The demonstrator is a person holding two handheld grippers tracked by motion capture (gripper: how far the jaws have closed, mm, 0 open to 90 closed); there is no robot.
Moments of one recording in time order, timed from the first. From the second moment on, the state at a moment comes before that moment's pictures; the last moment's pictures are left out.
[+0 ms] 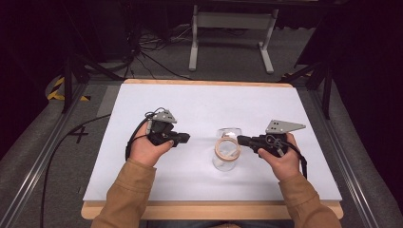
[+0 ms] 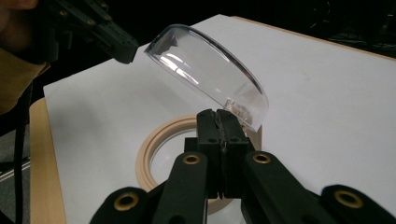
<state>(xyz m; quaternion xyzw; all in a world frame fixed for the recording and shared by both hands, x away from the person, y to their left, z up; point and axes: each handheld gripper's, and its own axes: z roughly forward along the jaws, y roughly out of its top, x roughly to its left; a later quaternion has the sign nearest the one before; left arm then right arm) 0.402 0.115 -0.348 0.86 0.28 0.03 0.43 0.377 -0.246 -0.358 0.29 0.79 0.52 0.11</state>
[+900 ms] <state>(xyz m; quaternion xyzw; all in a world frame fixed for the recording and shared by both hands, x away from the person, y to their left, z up) 0.394 0.144 -0.347 0.84 0.31 0.03 0.45 0.377 -0.275 -0.335 0.29 0.80 0.51 0.14</state>
